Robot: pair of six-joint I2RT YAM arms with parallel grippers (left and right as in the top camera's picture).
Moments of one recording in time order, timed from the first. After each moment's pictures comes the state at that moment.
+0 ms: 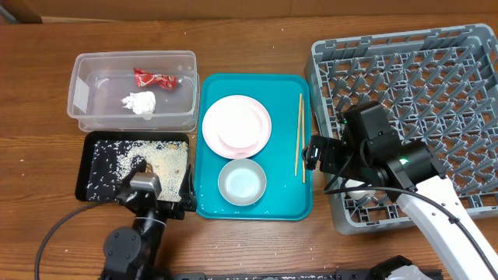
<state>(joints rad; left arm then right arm) -0.19 0.09 0.25 -0.27 -0.02 -0.15 0.39 1.22 1.09 -1.00 -0.18 0.59</state>
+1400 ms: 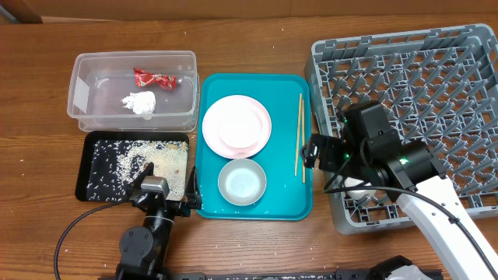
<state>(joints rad) -0.19 0.02 0.01 -0.07 -0.04 -0.15 0.39 1.22 1.09 -0.93 -0.20 0.61</state>
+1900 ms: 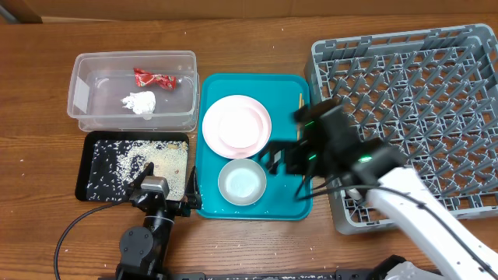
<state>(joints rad) -0.19 0.02 0.01 -0.07 -0.04 -0.15 0.62 1.34 1.09 -0.77 -0.34 0.61</state>
